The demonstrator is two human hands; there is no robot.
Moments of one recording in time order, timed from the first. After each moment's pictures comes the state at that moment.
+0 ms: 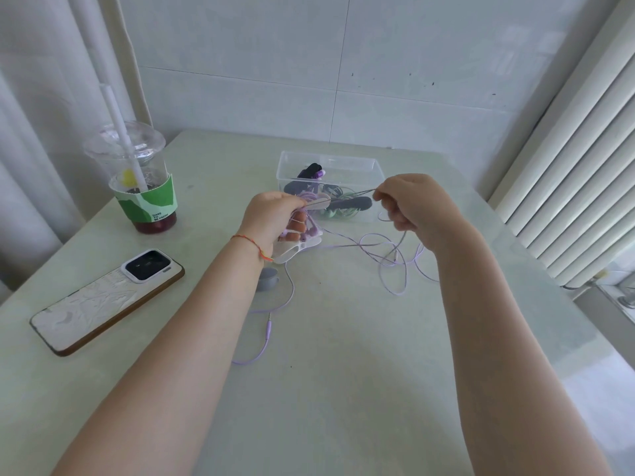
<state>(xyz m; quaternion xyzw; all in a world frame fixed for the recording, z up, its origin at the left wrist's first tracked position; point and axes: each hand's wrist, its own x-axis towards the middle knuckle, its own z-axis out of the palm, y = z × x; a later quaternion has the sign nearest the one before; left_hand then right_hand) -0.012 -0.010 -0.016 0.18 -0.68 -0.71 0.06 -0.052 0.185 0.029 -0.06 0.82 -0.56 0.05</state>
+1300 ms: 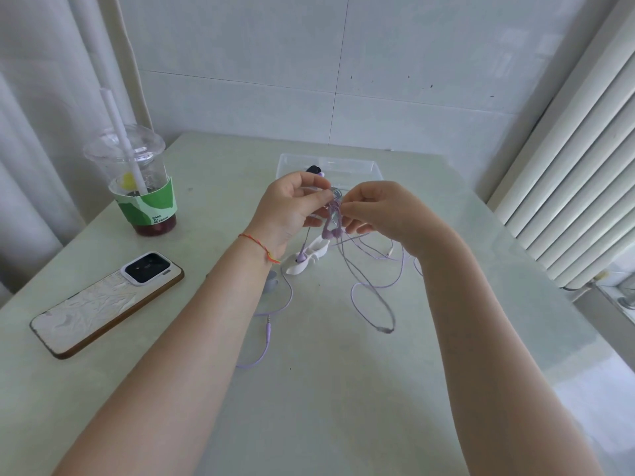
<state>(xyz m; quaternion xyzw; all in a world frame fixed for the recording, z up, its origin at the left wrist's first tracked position) -0.013 0.002 -0.011 0.02 -0.69 -0.71 0.11 -0.041 0.167 0.023 -0.19 0.87 -0.45 0.09</state>
